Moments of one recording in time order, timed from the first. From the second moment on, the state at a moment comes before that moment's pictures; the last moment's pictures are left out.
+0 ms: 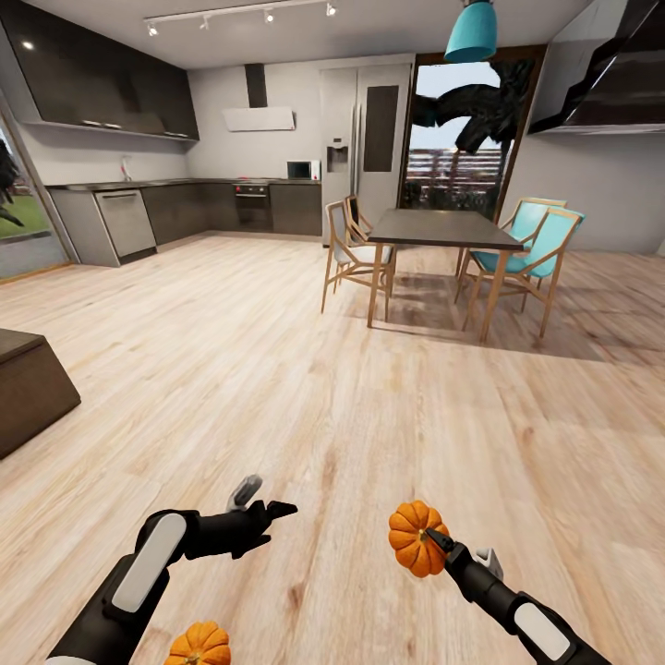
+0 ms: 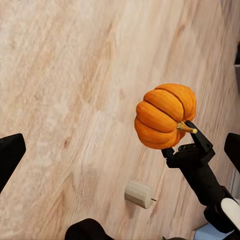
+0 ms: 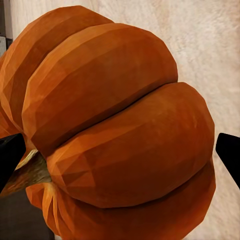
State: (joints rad) left arm -0.40 0.09 -0.10 -1.15 1.11 0.98 0.06; right arm -0.48 -0.19 0.19 -0.34 -1.17 0.28 0.59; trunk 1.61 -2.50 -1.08
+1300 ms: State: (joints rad) left arm -0.40 0.23 0.03 -1.15 1.10 0.98 0.06; right arm -0.48 -0.19 0.26 -0.51 -1.15 0.36 0.57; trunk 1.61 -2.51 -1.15
